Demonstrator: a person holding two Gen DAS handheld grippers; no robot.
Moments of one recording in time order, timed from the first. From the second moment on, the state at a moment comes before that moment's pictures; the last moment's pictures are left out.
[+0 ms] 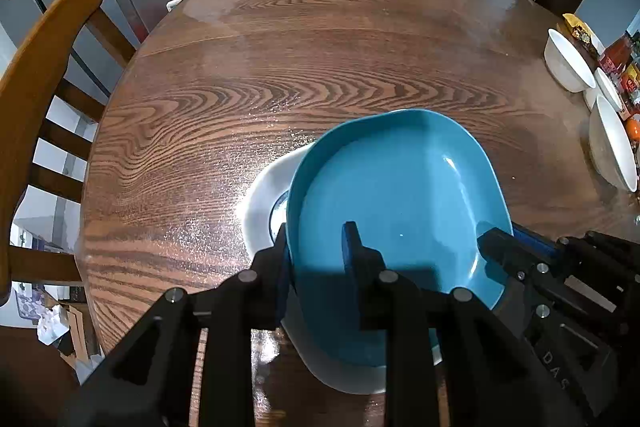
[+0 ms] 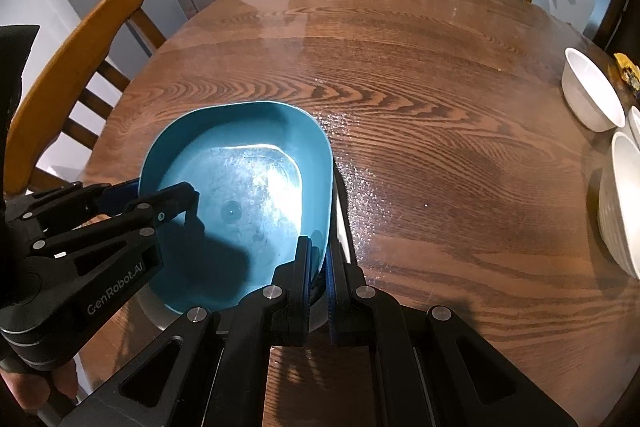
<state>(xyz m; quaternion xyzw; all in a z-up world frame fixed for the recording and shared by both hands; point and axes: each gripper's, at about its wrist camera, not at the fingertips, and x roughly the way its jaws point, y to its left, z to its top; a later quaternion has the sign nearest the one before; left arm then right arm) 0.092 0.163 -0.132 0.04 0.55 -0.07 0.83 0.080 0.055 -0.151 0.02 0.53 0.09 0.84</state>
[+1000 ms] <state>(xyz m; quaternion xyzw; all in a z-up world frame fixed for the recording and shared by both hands) 0.087 0.159 -0.133 0.05 0.54 -0.05 0.84 0.077 0.057 -0.145 0.02 0.53 0.08 0.84</state>
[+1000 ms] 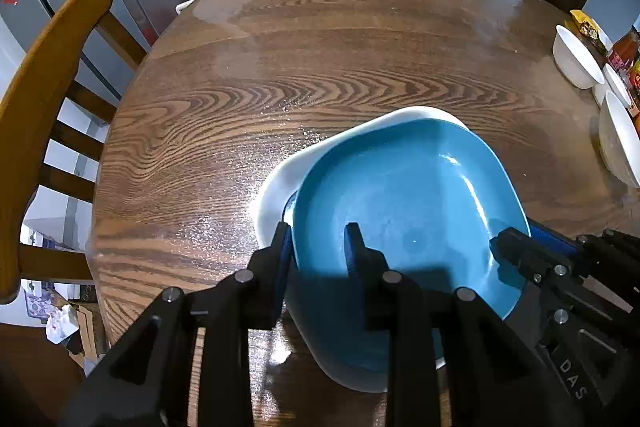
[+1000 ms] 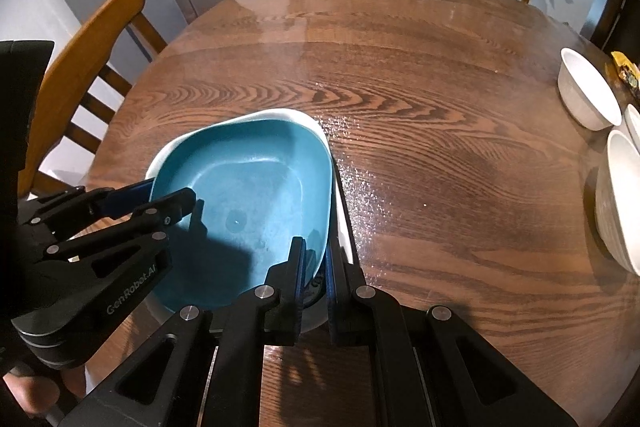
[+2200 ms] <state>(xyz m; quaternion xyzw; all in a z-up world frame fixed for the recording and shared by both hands) 0.049 0.124 -0.084 0.05 0.50 -0.04 0.86 0.030 -0.009 -0.101 0.08 0.47 0.07 0.88</state>
